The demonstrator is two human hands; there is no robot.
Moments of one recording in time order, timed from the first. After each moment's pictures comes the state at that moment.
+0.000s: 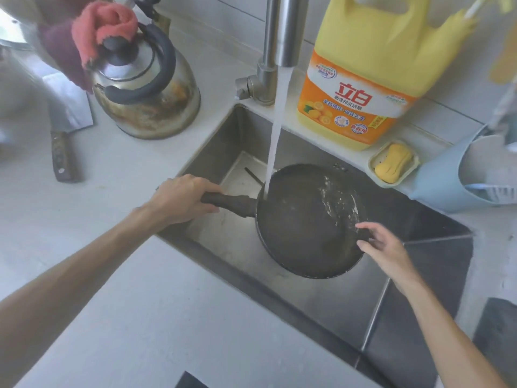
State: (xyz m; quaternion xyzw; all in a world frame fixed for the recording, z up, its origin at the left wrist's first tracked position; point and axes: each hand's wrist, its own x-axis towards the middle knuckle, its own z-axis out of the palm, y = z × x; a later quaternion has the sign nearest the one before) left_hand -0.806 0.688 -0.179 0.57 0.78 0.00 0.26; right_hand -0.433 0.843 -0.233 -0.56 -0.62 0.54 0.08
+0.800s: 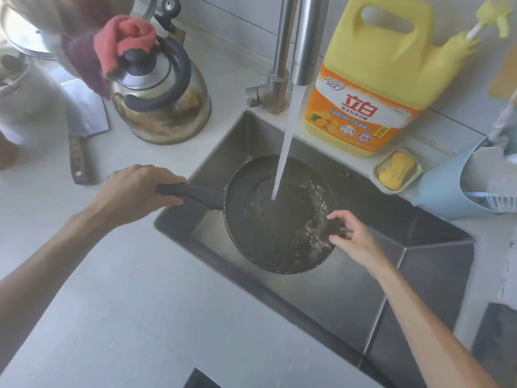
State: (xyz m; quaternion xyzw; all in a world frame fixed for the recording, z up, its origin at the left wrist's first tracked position) left_hand -0.851 0.633 -0.134 0.54 0.82 0.08 0.16; right_hand -0.496 0.829 -0.215 -0.50 -0.66 0.56 0.03
